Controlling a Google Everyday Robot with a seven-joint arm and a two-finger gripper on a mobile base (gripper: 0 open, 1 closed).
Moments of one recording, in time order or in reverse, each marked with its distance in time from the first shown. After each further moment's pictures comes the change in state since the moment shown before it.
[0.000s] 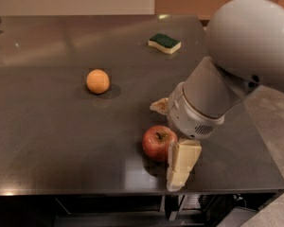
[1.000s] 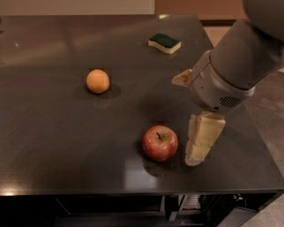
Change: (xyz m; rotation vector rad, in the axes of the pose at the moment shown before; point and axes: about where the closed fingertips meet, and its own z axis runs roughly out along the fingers) arm 0.025 -0.027 -0.060 0.110 0.063 0.059
